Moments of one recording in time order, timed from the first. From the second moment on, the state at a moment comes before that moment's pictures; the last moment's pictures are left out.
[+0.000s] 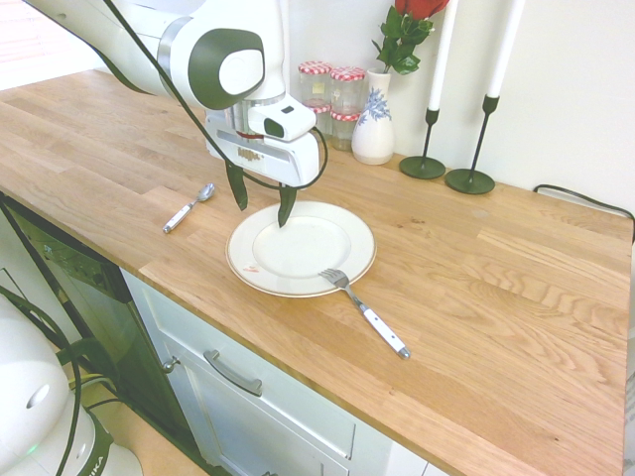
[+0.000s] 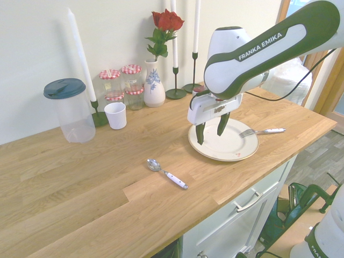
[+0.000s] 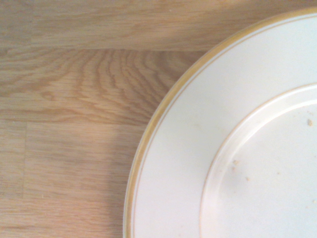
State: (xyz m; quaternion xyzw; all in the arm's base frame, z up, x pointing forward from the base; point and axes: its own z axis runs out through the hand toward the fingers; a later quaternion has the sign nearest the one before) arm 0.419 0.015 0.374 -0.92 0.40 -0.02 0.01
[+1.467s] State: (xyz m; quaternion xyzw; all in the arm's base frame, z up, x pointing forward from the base) arm 0.346 0.207 0.344 -0.95 0.31 -0.06 -0.02
